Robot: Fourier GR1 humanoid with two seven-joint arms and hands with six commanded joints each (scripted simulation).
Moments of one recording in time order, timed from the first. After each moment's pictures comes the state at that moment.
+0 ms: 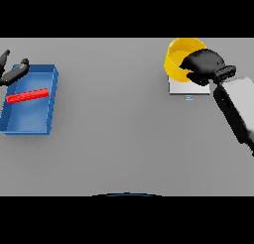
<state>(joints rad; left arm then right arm) -0.47 0.53 0.05 -1.24 -0.12 -0.15 0.52 -0.82 -0.52 0.43 -0.95 0.86 0.36 -0.13</state>
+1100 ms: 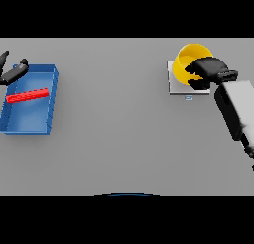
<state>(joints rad) -0.47 0.54 0.04 -1.23 -0.14 -0.16 0.53 -0.85 -0.45 0.33 -0.67 0.87 0.31 -0.17</state>
